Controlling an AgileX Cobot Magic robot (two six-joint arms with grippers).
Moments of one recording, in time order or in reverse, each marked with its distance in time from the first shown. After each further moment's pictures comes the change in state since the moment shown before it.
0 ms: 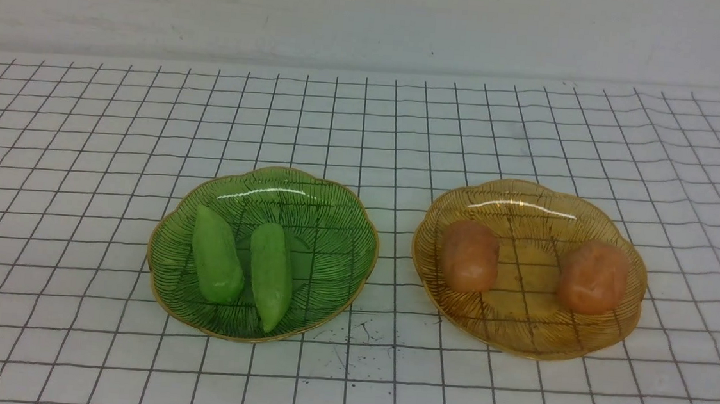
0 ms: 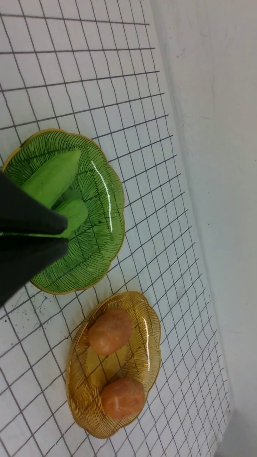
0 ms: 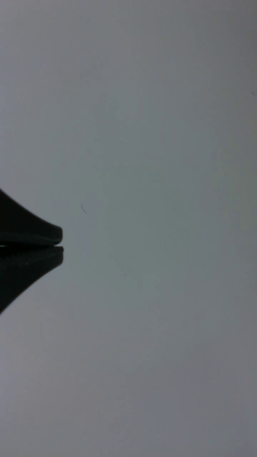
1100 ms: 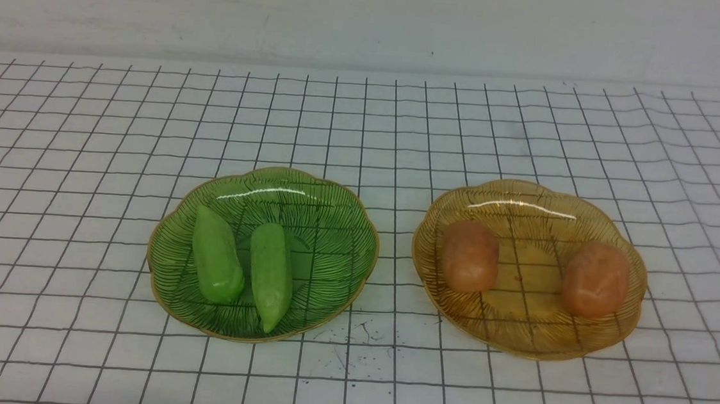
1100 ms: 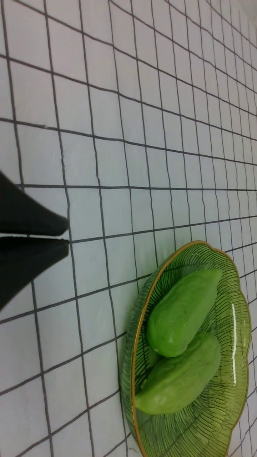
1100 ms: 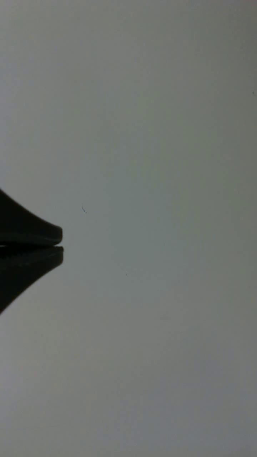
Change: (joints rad) right arm 0.000 0.000 0.000 0.000 0.000 0.000; left arm 0.578 -0.429 0.781 -0.329 -0.350 0.385
